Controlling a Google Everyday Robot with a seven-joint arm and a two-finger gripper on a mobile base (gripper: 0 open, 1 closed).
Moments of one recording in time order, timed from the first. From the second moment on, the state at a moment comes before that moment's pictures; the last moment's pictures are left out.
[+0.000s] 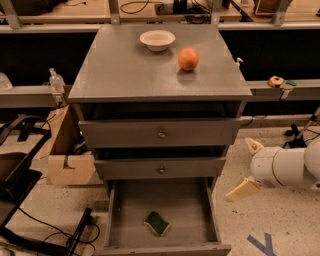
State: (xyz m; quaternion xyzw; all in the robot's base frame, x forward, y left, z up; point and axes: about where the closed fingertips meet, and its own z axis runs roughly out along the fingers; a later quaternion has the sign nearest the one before) arm 0.491 -0.233 0.716 -0.49 0.79 0.02 0.36
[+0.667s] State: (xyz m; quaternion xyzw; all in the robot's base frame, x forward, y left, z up) arm 0.541 -0.206 0.632 -0.45 0.78 0.07 0.42
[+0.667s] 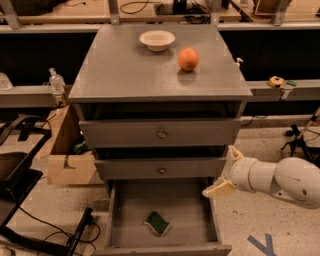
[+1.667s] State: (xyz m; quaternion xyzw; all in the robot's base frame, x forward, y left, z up) arm 0.588 -0.198 0.491 -0.41 0.80 0.13 0.43
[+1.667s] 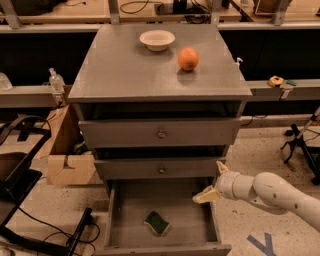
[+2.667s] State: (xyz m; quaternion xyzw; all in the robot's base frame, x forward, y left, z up) arm 0.606 -0.150 0.352 -0.39 0.83 0.18 0.36
